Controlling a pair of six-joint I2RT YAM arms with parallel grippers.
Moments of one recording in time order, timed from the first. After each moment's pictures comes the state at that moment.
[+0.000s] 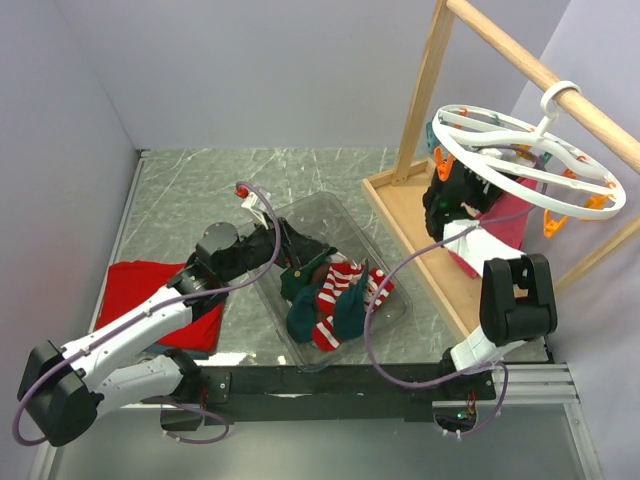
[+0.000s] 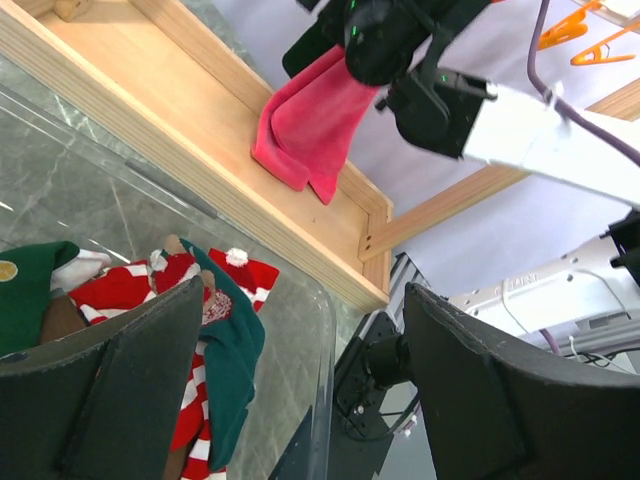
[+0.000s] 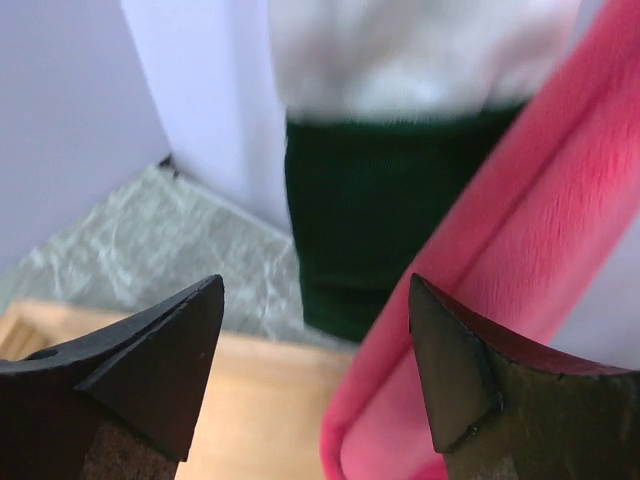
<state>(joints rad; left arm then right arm) -0.72 1.01 0.71 0.28 0.28 -0.75 0.15 1.56 0.94 0.53 1.16 0.04</state>
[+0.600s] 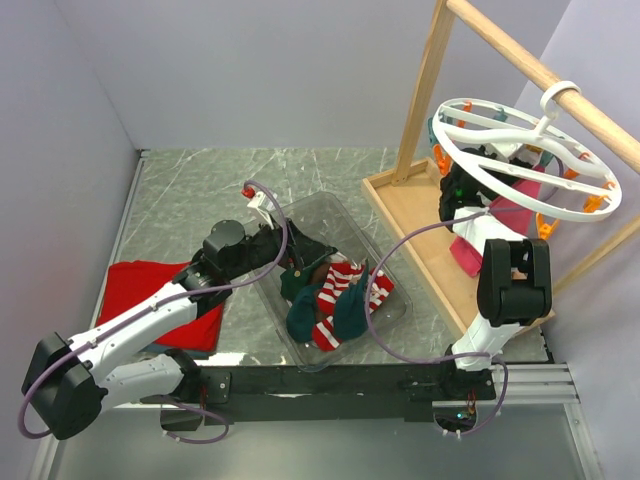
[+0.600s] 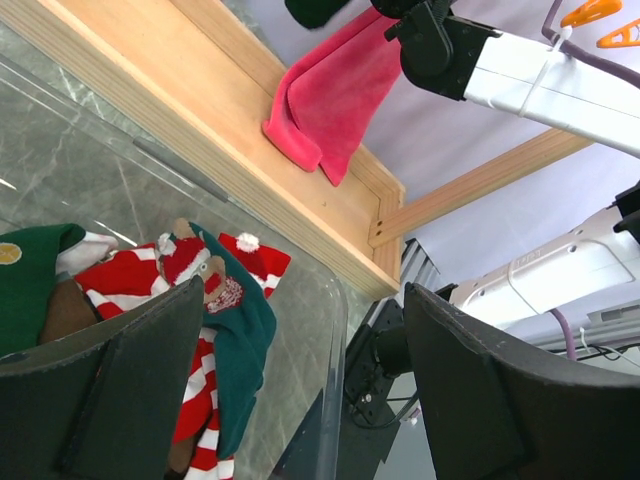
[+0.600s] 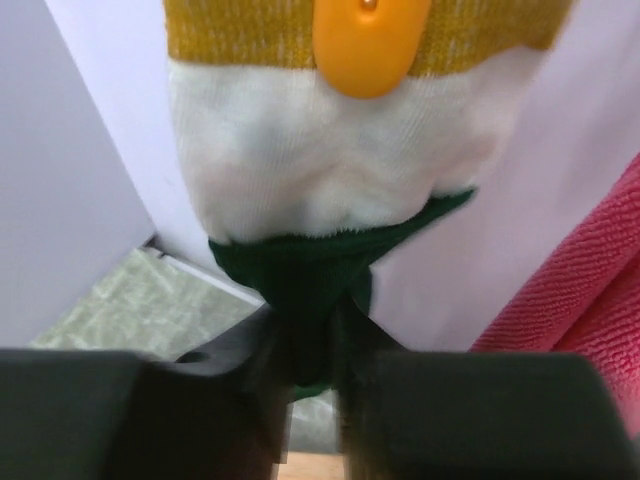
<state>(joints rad) -0.72 1.06 0.72 0.26 0.29 -0.74 0.00 1.70 1.08 0.72 1.11 -0.08</state>
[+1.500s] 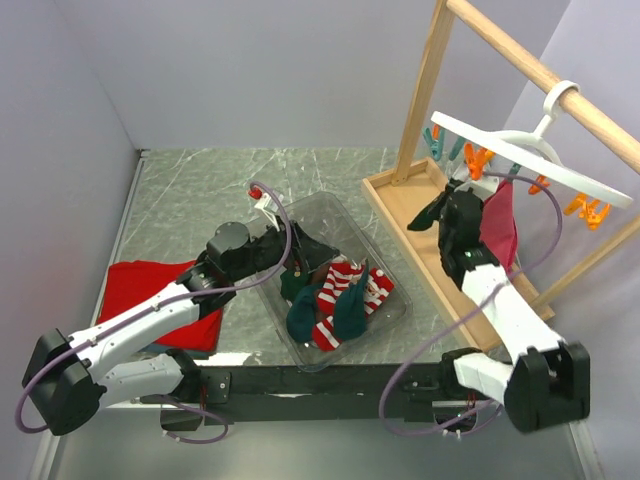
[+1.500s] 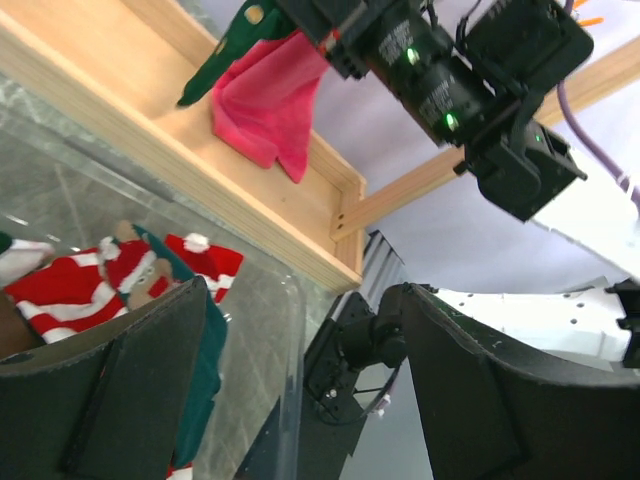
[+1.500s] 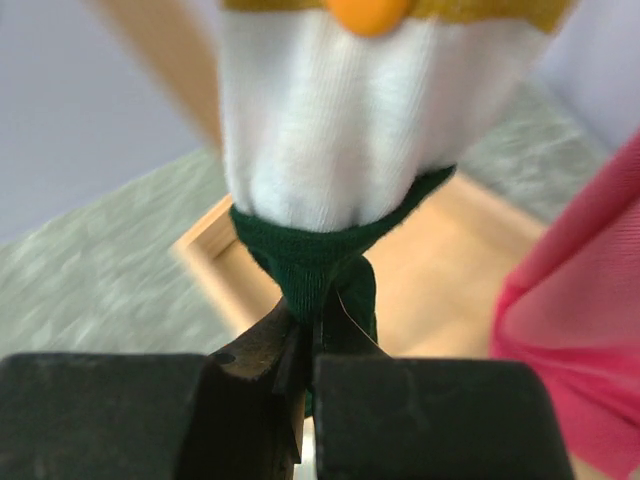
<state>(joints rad) -0.77 1.07 0.73 0.30 0.30 -0.78 0.18 1.14 0.76 0.17 0.49 0.38</state>
